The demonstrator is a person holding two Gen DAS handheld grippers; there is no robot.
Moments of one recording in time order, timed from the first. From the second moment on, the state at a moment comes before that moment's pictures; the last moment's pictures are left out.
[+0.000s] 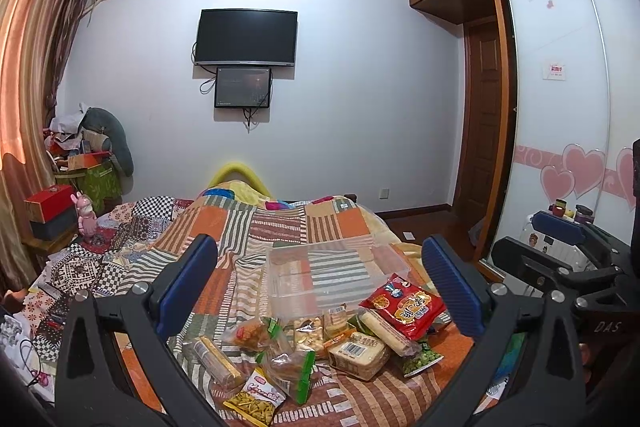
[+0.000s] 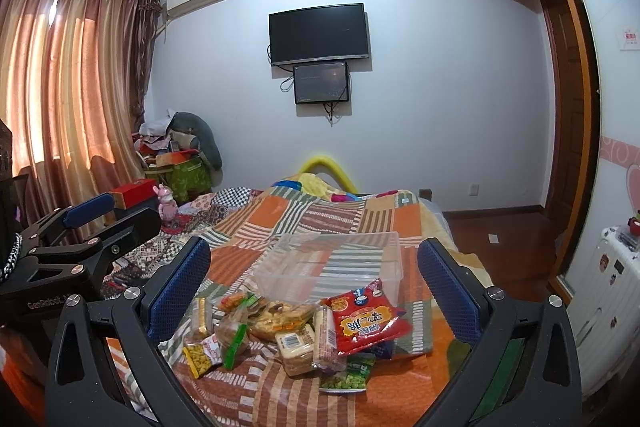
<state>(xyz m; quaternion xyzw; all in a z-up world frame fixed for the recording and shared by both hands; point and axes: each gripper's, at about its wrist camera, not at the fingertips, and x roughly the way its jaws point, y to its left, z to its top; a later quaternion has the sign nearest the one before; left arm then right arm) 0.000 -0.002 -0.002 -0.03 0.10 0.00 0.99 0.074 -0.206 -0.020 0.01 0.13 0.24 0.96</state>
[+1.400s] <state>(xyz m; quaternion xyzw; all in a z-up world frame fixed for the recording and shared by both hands) 0.002 -0.002 -0.005 -0.03 0.10 -0.01 0.99 0.074 -0.207 -0.021 0.02 0.12 0.24 0.96</state>
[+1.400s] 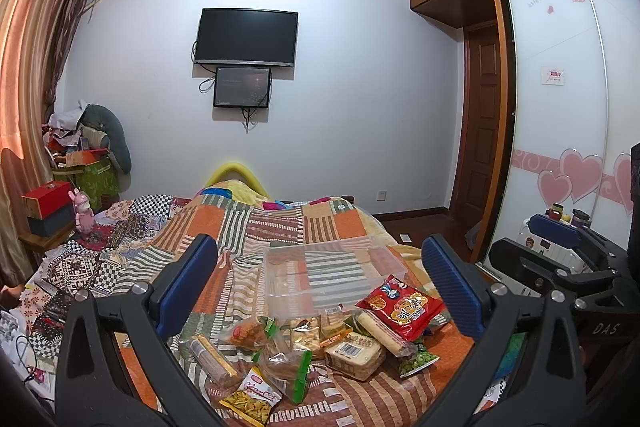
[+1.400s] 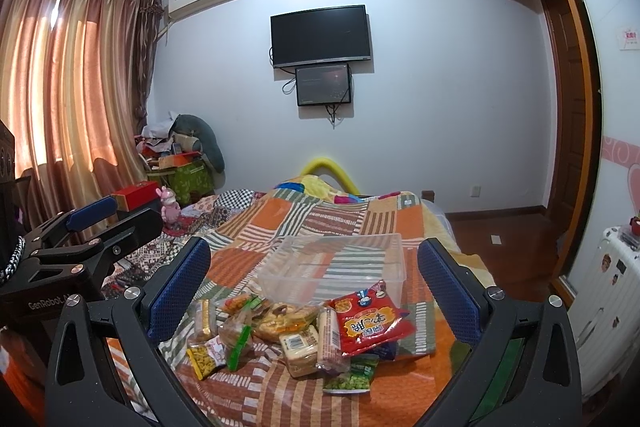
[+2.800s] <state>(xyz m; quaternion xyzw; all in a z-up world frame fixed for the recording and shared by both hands) 0.133 0.153 -0.206 -0.12 0.41 0.10 0.90 0.185 -0.206 -0.125 -0.02 0.33 0.20 0.92</state>
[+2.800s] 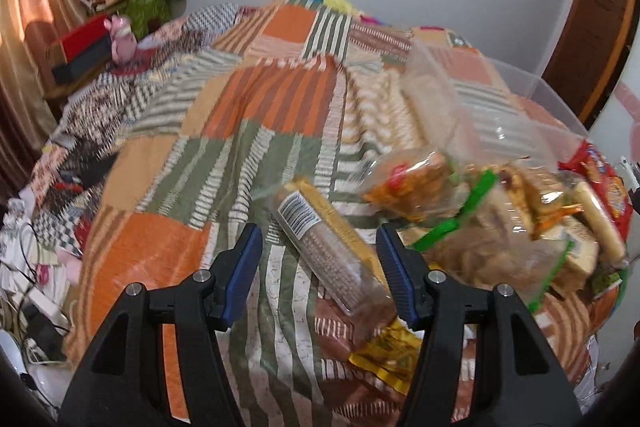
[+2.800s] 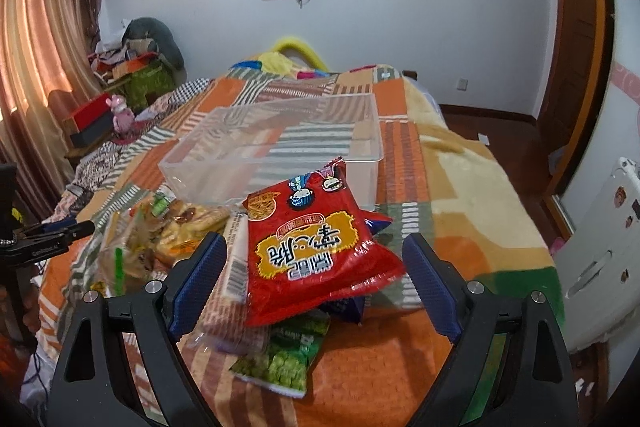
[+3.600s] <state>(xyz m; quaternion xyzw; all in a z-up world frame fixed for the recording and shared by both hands) 0.169 0.146 -0.255 -0.11 0.45 0.11 0.88 0.216 -0.200 -0.146 -0.03 0.38 0.21 0.90</state>
